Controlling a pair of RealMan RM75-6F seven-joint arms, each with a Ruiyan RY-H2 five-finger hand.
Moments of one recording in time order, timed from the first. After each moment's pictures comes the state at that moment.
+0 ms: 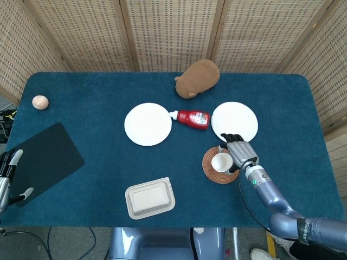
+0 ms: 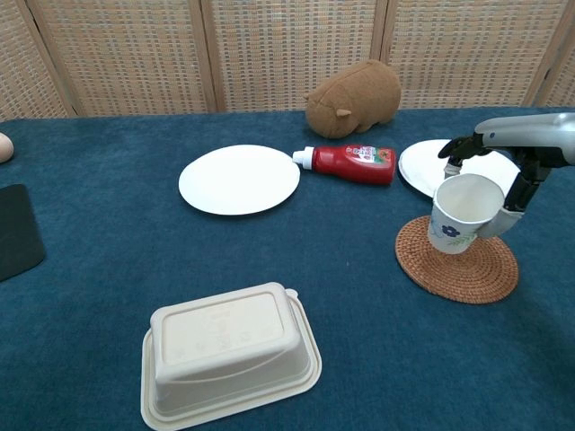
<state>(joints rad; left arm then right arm) -0.07 -1.35 -0.04 -1.16 1.54 1.58 -0.14 0.83 -1.24 0.08 -1.72 -0.77 0.88 -0.34</state>
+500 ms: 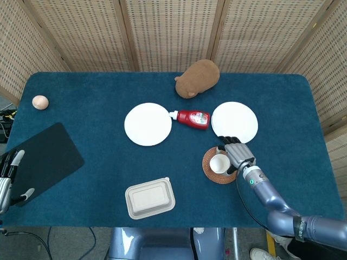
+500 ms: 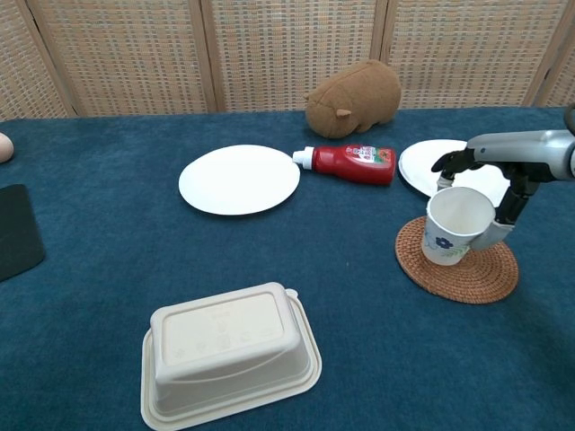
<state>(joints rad) -0.07 -1.35 -0.04 -1.18 1.54 1.58 -0.11 0.82 -1.29 0.08 -1.65 -0.79 0.83 -0.31</state>
